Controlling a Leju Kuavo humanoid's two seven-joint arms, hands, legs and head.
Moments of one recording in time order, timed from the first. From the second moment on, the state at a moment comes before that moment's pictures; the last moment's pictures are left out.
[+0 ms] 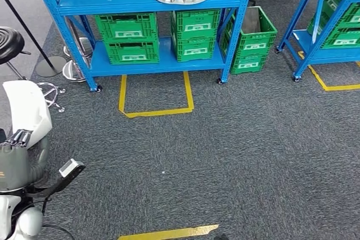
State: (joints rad) left arm -0.05 0.01 0.10 -1.55 -1.23 0.70 -0.37; right arm -0.12 0.06 1.55 -0.14 -1.22 -0.27 -0.10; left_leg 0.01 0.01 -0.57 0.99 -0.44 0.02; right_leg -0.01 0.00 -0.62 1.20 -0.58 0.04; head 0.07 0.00
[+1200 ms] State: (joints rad) left arm -0.06 0.03 0.02 -1.54 -1.23 0.70 -0.33; right arm -0.12 0.06 1.55 -0.14 -1.21 -0.36 -0.11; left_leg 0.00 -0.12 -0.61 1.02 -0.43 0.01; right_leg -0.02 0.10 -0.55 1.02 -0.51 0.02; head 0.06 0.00
